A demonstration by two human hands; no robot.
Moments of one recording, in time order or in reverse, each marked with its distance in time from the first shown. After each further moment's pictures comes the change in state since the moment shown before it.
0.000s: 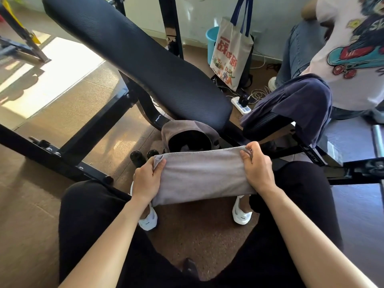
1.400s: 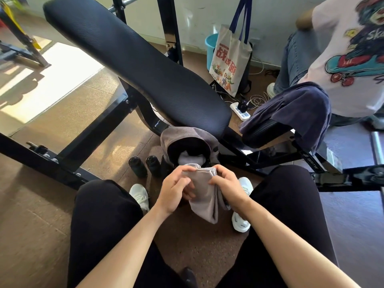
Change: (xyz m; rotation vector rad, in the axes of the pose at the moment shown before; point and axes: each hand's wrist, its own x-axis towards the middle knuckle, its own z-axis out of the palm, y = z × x) left_hand -0.017 0.036 0.039 -0.653 -0.419 -0.033; right_hand -0.020 -0.025 0.060 0.647 -0.447 0.177
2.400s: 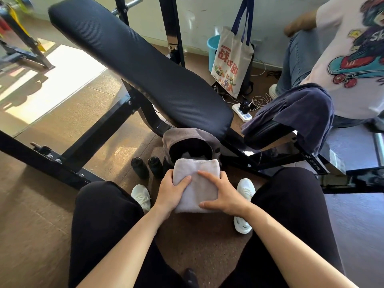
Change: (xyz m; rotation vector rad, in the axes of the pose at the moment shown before) left_hand 0.008 -0.018 -0.004 0.175 0.275 -0.199; right_hand -0.006 0.013 -0.006 -0.598 -0.232 -0.118
